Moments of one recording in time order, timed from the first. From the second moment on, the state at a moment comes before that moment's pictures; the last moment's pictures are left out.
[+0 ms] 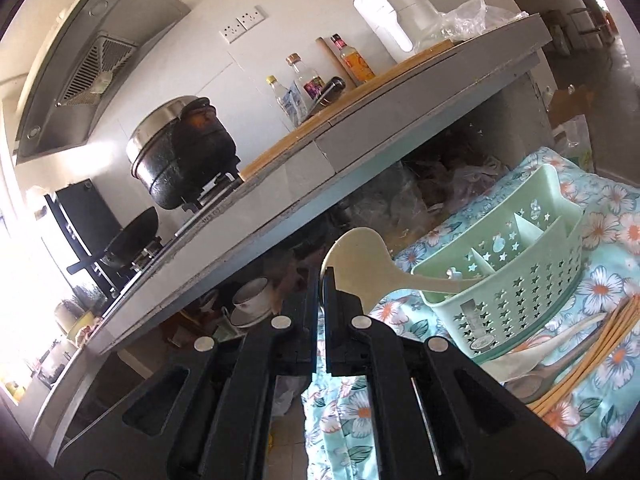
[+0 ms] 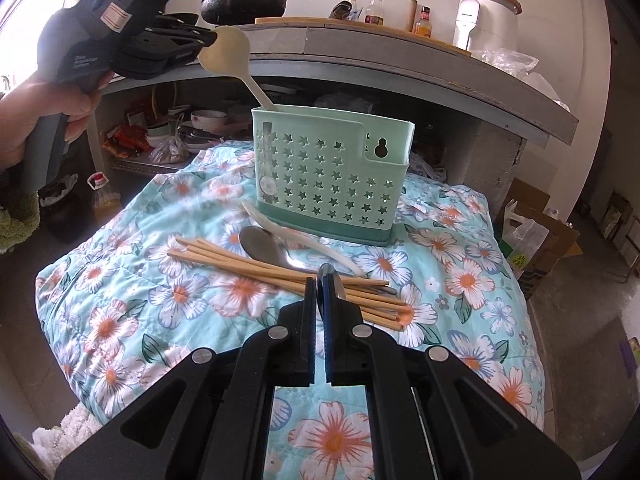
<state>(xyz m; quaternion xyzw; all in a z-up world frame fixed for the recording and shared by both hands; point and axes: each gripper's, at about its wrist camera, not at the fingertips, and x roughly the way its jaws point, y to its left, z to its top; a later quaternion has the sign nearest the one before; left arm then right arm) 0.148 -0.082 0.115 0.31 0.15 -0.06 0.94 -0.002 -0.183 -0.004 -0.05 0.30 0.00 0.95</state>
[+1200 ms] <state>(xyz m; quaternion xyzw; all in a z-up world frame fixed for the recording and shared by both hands) 0.104 0.010 -0.002 -0.13 0.32 -0.22 0.91 0.006 -0.283 0.063 0.13 0.24 0.05 0.96</state>
